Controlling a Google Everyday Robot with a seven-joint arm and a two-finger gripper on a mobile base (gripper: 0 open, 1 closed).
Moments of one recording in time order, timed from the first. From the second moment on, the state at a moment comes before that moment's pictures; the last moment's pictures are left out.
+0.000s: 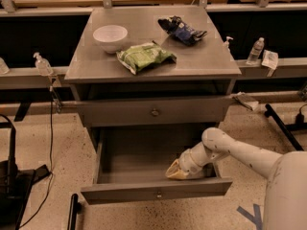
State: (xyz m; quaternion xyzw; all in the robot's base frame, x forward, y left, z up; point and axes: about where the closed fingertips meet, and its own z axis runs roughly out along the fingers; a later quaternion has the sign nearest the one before) arm 0.547 -0.089 0.400 -0.62 0.69 0.31 0.19
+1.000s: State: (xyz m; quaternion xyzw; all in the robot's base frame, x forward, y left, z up) arm 0.608 -0.121 0.427 -0.61 0.71 0.23 0.25
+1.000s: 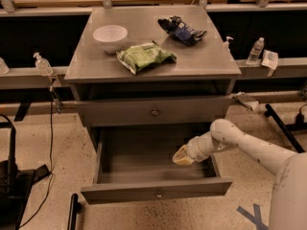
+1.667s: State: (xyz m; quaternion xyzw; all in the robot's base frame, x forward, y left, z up) arm 0.624 -0.132 0.447 -0.60 0.71 0.23 0.29
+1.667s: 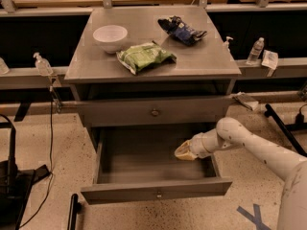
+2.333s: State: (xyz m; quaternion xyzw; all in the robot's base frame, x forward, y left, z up) arm 0.622 -0.128 0.444 -0.60 0.71 0.23 0.29
